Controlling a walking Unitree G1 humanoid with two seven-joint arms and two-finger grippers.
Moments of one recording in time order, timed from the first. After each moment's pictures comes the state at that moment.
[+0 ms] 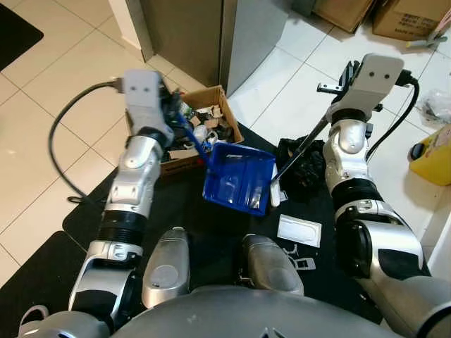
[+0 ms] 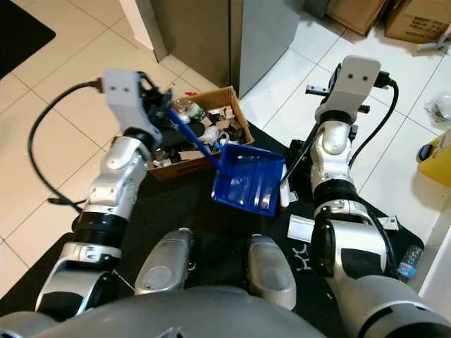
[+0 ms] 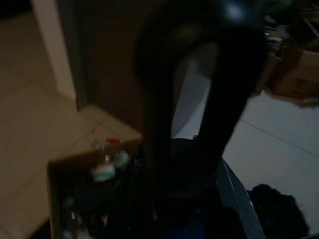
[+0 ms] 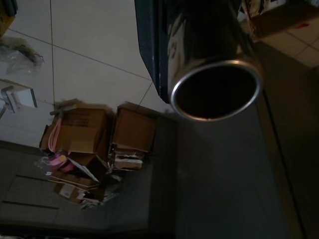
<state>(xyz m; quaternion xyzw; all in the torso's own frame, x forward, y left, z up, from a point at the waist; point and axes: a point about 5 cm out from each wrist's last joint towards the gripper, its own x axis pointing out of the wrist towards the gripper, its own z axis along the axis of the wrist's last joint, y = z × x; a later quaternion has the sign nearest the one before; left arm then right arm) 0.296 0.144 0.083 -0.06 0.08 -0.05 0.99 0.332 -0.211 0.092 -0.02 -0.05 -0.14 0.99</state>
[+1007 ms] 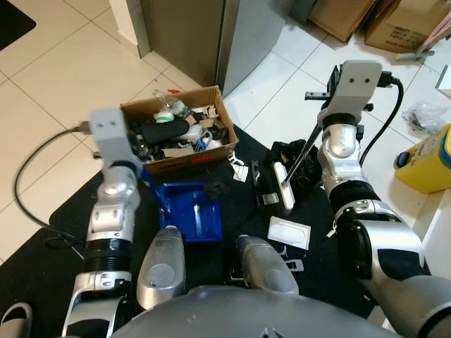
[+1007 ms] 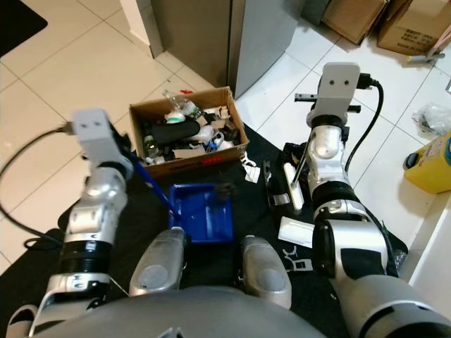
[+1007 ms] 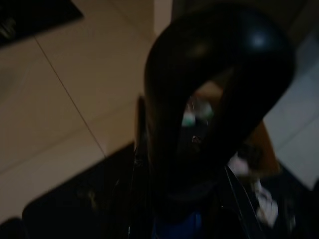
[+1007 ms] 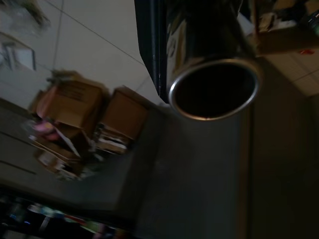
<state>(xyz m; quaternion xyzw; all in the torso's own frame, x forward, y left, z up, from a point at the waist) 0.261 0.194 0.067 -0.01 0.15 0.13 0.98 0.331 -0.190 0.083 -0.09 -0.05 -0.08 0.99</state>
